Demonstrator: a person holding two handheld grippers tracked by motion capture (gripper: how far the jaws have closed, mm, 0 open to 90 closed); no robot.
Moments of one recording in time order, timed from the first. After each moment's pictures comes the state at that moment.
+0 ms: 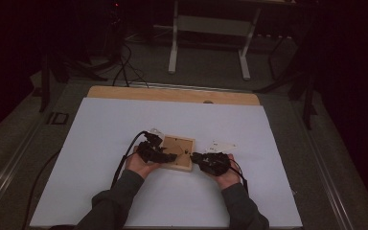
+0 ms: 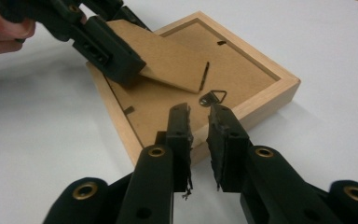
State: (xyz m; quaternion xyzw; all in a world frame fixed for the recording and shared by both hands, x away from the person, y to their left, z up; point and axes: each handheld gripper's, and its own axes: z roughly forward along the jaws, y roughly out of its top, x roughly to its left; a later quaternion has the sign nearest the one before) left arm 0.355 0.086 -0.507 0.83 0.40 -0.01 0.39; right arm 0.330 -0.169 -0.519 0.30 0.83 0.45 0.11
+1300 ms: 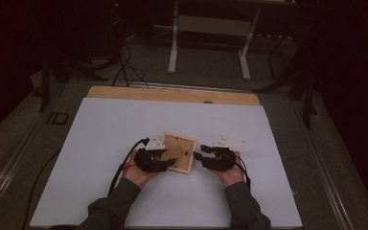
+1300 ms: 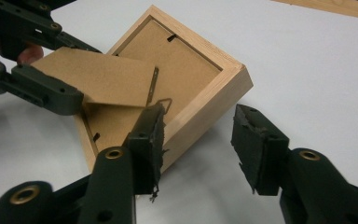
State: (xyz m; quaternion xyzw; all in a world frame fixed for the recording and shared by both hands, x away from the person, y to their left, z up) left arm 0.318 0.086 -0.505 0.84 0.33 0.11 0.42; right arm 0.339 -0.184 -0.511 0.34 0.80 0.48 0.11
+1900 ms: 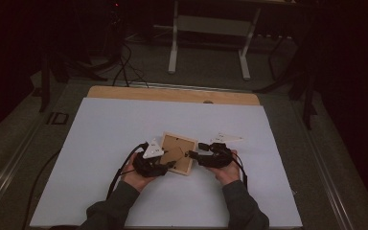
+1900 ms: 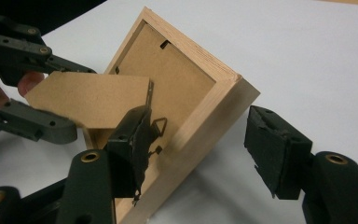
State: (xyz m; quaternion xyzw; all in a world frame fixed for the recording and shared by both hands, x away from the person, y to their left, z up) left arm 0.304 0.088 -0.508 0.84 0.29 0.14 0.44; right arm 0.349 -0.175 -0.510 0.36 0.79 0.49 0.08
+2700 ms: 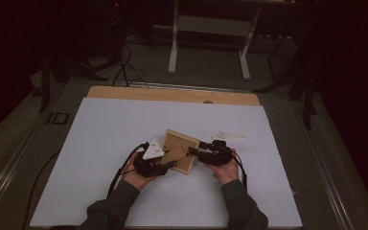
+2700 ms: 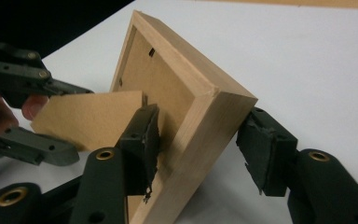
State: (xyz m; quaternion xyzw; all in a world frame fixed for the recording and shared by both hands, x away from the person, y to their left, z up) left arm 0.306 0.087 -0.508 0.84 0.27 0.15 0.45; right arm 0.353 -0.175 -0.509 0.38 0.77 0.51 0.07
